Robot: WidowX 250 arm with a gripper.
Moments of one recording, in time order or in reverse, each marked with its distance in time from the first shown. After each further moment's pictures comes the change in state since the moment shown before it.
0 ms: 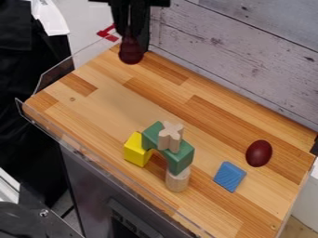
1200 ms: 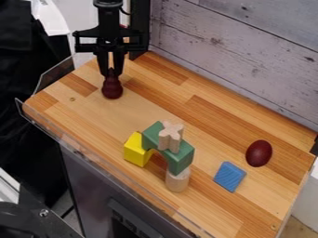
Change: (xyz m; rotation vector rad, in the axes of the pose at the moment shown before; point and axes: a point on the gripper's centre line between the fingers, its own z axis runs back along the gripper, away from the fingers) arm 0.037 0.040 -0.083 0.041 -0.018 0.318
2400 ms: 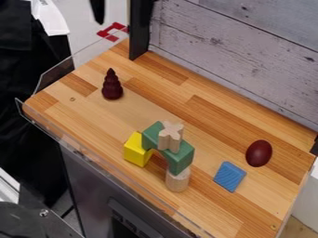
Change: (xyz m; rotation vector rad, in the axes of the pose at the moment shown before) arm -0.062 -0.031 0.107 0.048 -0.023 -0.290
